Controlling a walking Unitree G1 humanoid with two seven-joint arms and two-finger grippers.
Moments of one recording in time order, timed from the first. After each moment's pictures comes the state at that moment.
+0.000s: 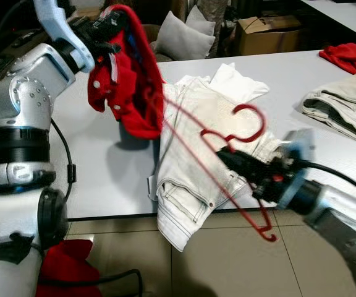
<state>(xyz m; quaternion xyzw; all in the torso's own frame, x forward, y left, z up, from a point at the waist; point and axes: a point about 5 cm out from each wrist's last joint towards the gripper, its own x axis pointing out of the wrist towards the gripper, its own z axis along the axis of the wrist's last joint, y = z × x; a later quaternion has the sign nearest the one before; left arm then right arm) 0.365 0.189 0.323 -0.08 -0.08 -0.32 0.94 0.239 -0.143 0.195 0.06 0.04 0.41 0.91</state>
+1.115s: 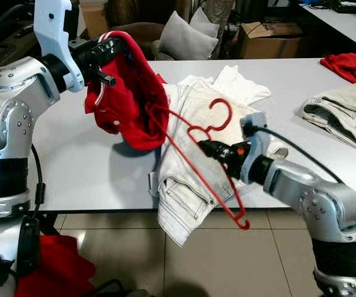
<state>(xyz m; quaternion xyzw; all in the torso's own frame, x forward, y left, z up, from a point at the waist) 0.339 0.198 0.320 0.06 -0.06 -0.27 0.96 0.295 -0.120 0.182 0.13 0.17 0.32 0.92</state>
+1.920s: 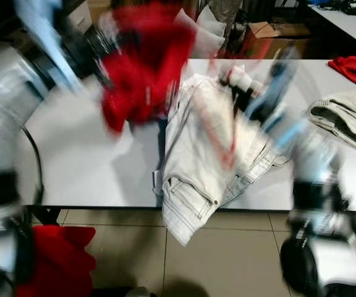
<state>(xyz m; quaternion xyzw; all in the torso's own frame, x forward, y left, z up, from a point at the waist) 0.316 0.176 0.308 0.03 -0.08 -0.38 0.92 0.359 -0.122 0.206 0.33 0.10 0.22 0.91</state>
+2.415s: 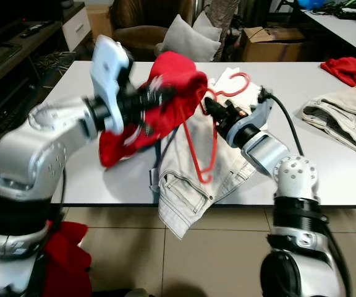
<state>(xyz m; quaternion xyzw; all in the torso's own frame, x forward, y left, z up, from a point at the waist) 0.302 0.140 0.267 0.10 0.01 -0.44 0.89 0.359 -0.107 0.193 0.50 0.10 0.19 0.84</state>
